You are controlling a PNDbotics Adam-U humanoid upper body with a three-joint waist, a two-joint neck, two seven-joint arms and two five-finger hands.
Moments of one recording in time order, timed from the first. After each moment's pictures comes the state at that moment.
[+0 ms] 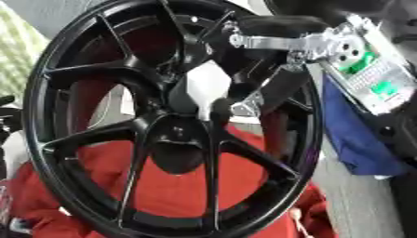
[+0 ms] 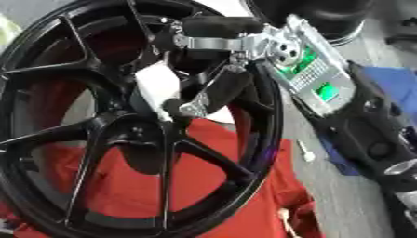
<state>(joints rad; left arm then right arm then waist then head) -0.55 0.15 0.04 -1.34 0.01 0.04 0.21 -0.75 -0.71 0.32 -1.90 0.17 -0.03 0.71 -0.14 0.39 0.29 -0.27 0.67</state>
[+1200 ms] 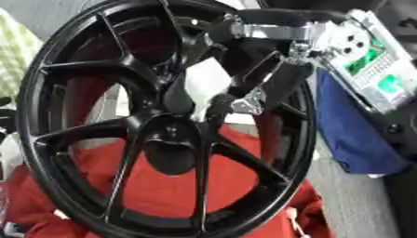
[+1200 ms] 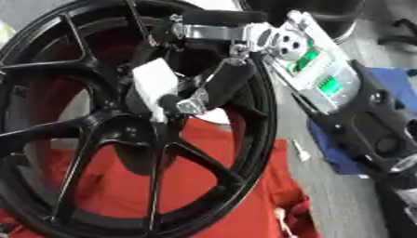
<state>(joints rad) -0.54 0.15 0.03 -1.34 0.01 0.05 0.22 -0.76 -0.74 0.29 -1.94 0.06 0.09 0.62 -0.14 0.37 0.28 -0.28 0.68</state>
